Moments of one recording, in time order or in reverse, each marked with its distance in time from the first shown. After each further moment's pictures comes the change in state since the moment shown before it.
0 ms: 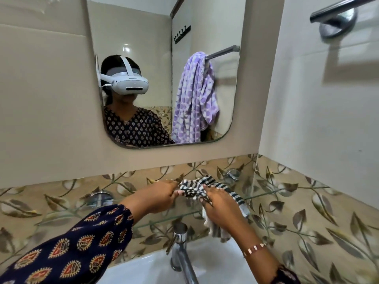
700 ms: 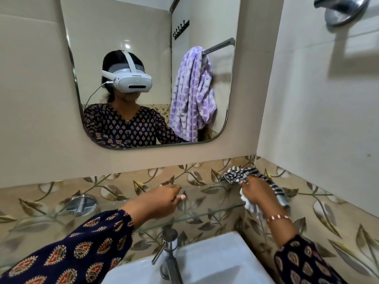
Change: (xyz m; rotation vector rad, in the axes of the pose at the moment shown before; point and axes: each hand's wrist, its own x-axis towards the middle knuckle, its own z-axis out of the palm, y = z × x) left_hand 0.028 0.025 0.013 0.025 -0.037 -0.009; right_hand 0.064 0.121 -0.038 -0.015 0.022 0.373
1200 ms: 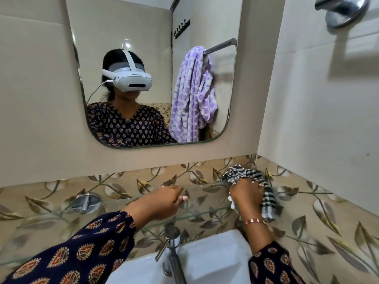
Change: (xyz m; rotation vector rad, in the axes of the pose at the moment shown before) left_hand -0.004 -0.003 0.004 -0.007 0.015 0.032; right_hand -0.020 -0.040 0.022 -0.091 0.164 0.186
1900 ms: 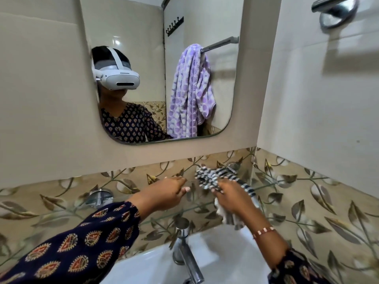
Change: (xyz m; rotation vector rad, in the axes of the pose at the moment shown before) left_hand -0.021 -0.017 -0.015 0.041 0.022 0.082; right_hand -0.077 -0.023 -0.011 0.206 -0.230 -0.382
